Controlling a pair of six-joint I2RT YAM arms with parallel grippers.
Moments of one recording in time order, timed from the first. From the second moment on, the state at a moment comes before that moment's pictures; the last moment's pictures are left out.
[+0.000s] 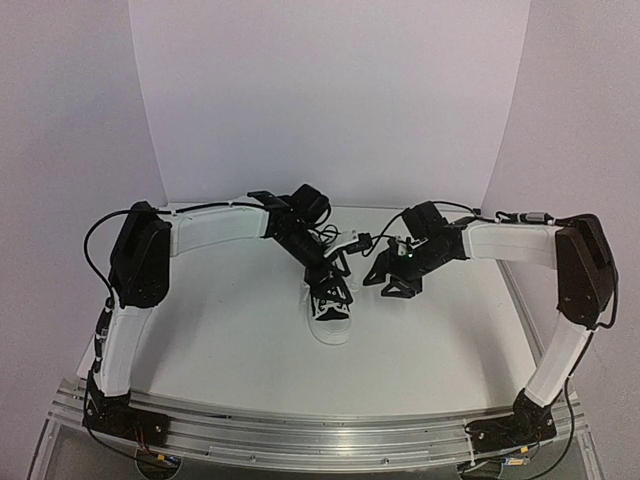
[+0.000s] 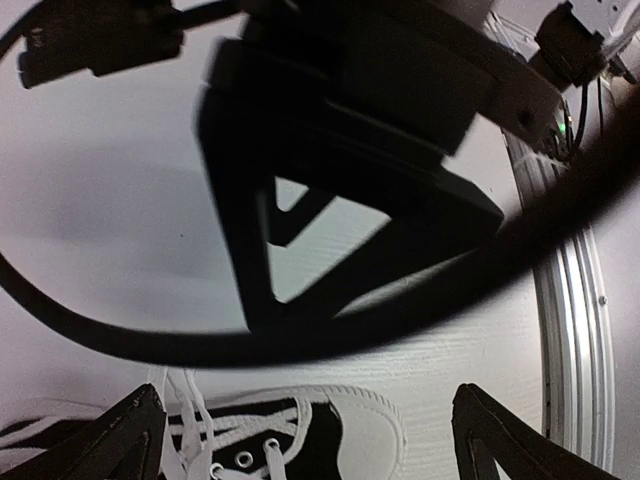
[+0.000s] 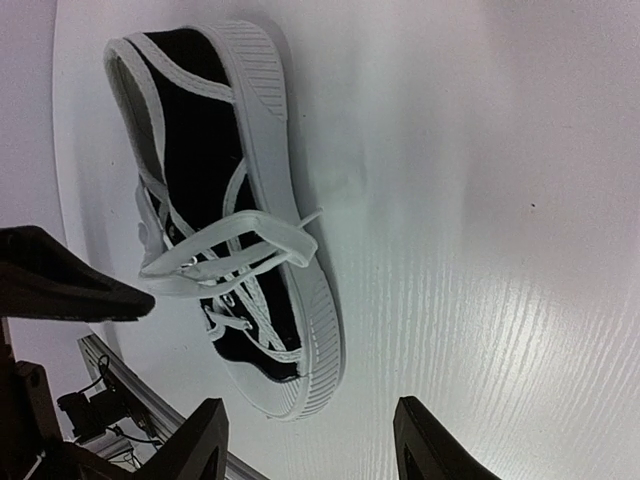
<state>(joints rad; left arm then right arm) -0.82 2.23 1.92 -0.72 0.68 0.53 0.54 1.78 1.22 -0.47 -0.42 0.76</state>
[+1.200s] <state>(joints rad) -0.21 1.17 0.34 0.29 0.15 0.04 0.19 0.94 0.37 0.14 0.07 0.21</state>
